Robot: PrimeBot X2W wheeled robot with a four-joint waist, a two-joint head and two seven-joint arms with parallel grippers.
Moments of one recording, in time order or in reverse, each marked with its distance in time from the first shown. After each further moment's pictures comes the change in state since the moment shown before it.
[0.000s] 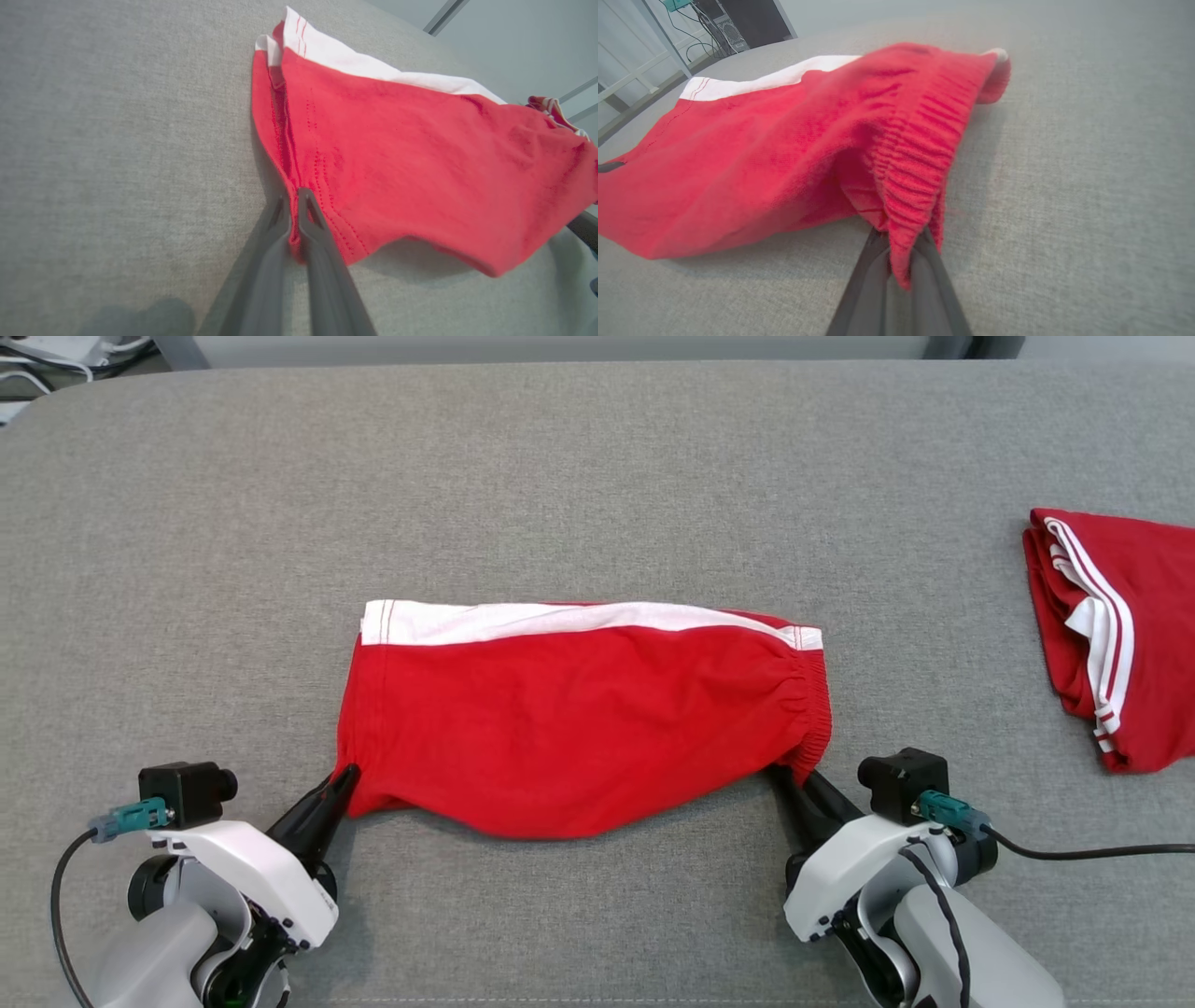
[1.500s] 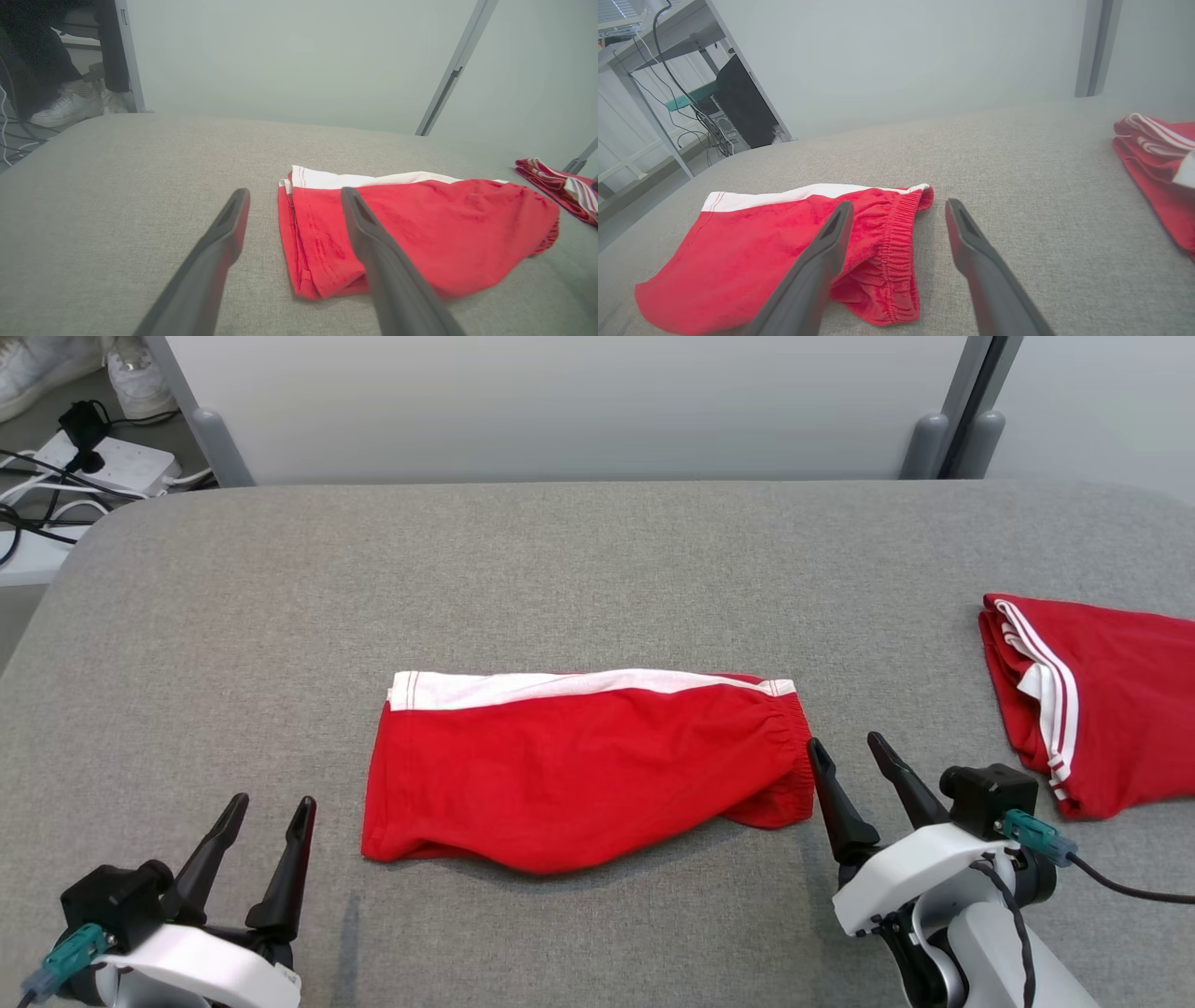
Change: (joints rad) left arm 0.457 -0.150 0.780 -0.296 0.715 0.009 0.000; right arm 0.108 0.002 -0.199 -0.119 -0.007 0.002 -0.001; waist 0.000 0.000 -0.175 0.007
